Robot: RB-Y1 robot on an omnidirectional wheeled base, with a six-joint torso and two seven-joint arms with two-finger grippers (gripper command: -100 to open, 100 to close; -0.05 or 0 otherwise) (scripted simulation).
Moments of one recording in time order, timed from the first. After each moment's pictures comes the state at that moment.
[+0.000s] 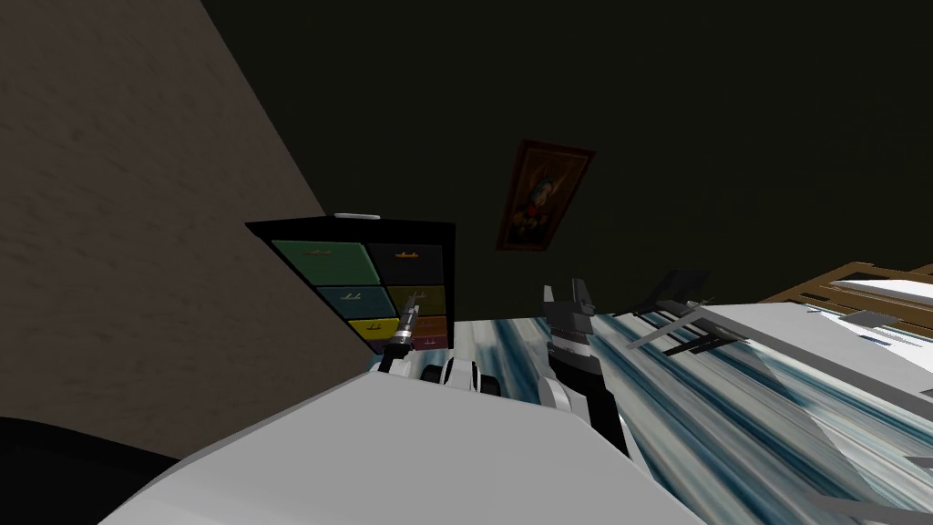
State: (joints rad) left arm 0.29 -0.01 0.08 -1.39 -0.01 -0.66 0.00; right arm 0.54 -0.03 0.04 -2.32 -0.01 -0.42 -0.12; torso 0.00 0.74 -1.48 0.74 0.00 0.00
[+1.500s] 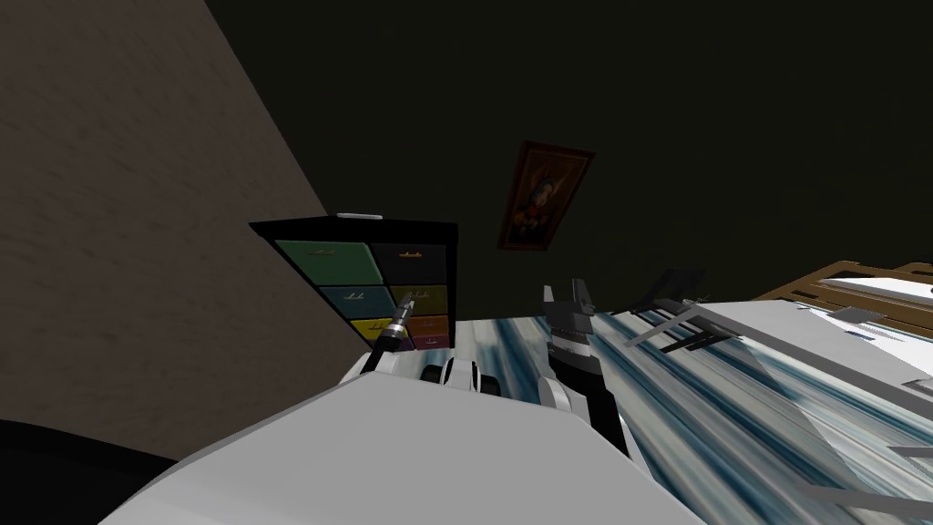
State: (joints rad) left arm 0.27 0.14 0.07 -1.43 -0.01 -0.59 0.02; right arm 0.54 -0.03 0.04 -2.32 -0.01 -0.42 -0.12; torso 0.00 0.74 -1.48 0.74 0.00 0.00
